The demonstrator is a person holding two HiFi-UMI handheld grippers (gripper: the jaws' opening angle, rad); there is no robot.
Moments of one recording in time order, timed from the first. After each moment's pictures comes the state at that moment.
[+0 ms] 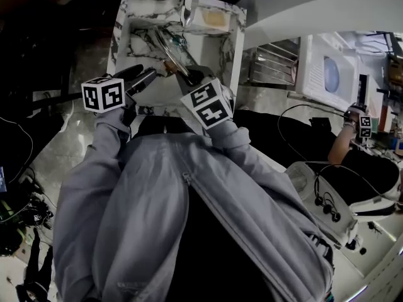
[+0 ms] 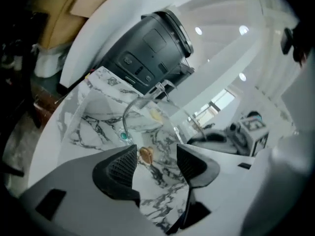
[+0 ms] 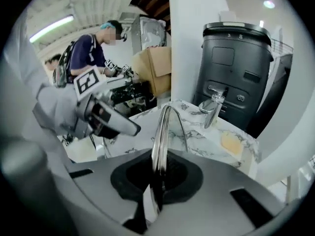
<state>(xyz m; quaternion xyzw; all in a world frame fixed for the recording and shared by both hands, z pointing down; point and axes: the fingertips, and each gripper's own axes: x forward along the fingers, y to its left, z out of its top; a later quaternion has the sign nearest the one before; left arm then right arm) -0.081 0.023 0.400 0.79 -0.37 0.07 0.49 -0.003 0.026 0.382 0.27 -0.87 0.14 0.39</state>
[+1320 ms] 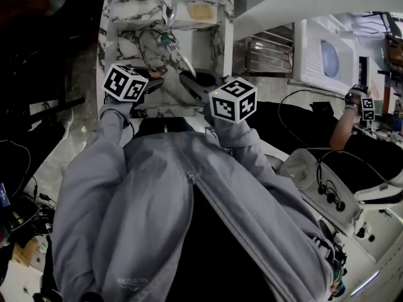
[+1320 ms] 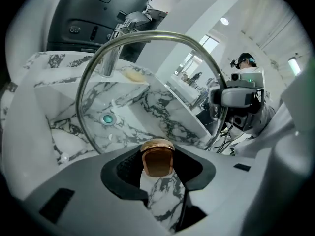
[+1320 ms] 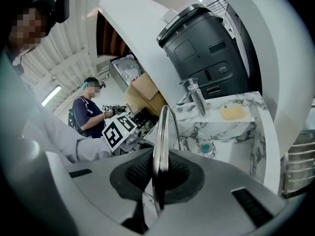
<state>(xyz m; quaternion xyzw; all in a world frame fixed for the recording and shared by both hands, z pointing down) -0.010 0.040 0.461 0.83 -0.20 0.33 0.41 0.042 0.032 0.363 0.25 -0.88 0.37 0.18</state>
